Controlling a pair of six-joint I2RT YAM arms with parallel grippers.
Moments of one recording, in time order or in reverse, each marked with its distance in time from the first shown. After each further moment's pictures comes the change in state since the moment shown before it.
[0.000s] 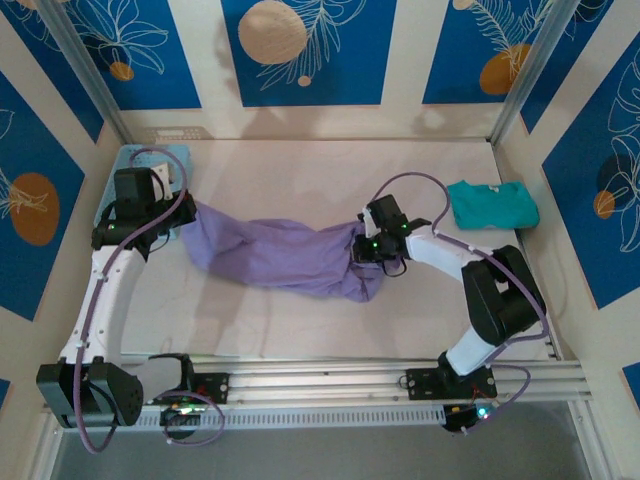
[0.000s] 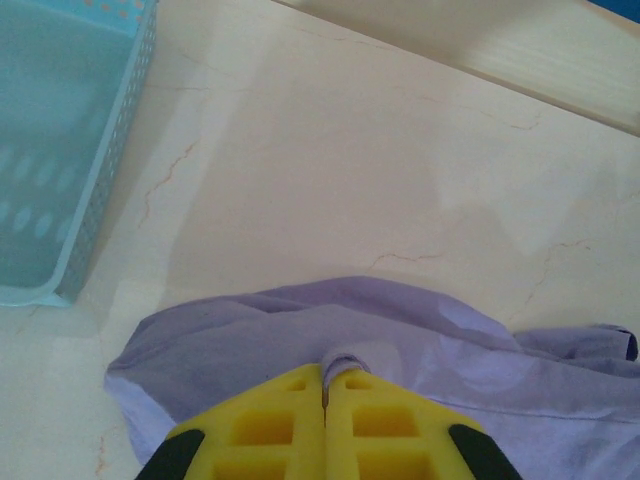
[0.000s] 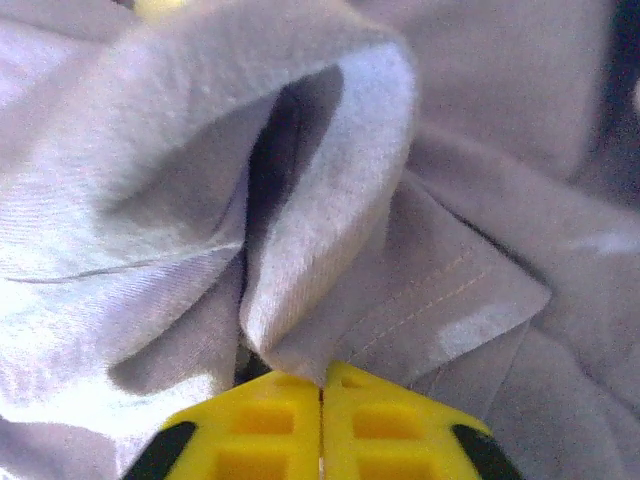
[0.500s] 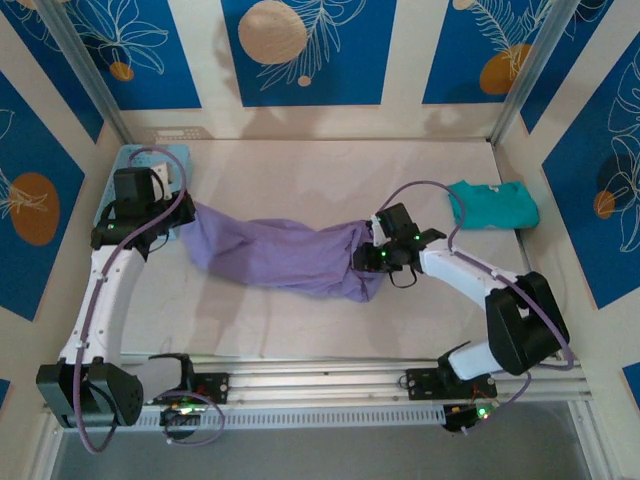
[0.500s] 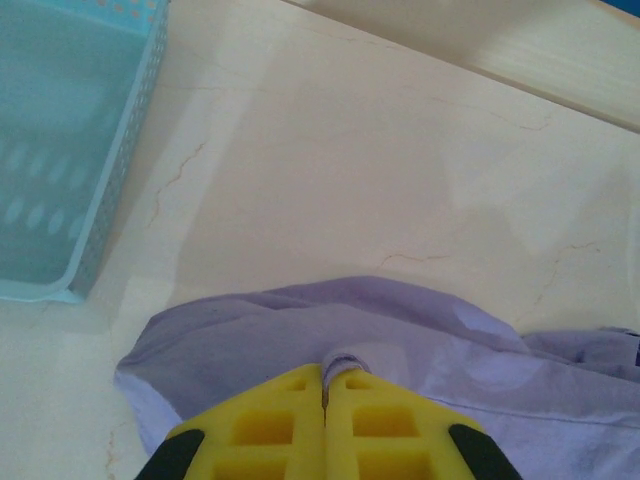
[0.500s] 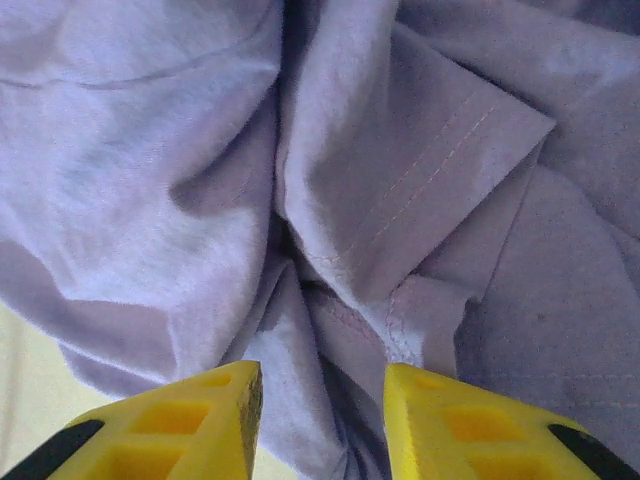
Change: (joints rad) left arm 0.000 0.000 0.006 -0.007 -0.015 0.000; right arm 0.012 -0.153 -0.114 -0.040 -0.043 0.082
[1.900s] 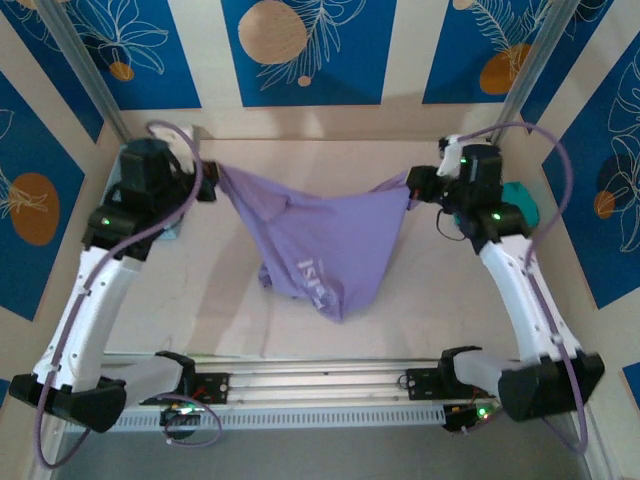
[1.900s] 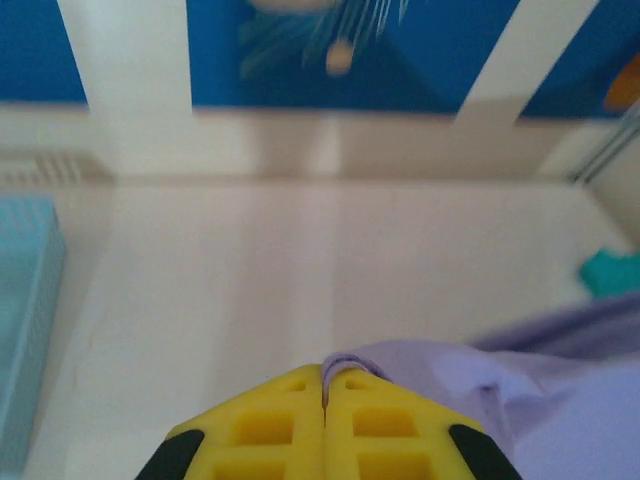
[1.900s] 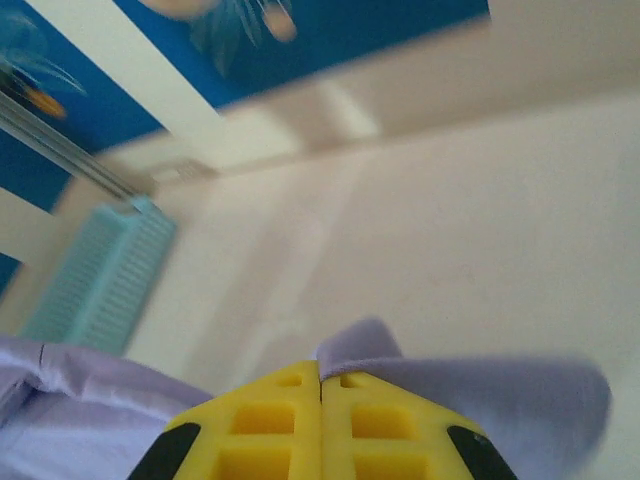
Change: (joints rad) left arm -0.306 0.019 0.431 -0.080 -0.156 0.051; right arm -0.312 -0.332 0.421 -0.083 -0.043 -0.004
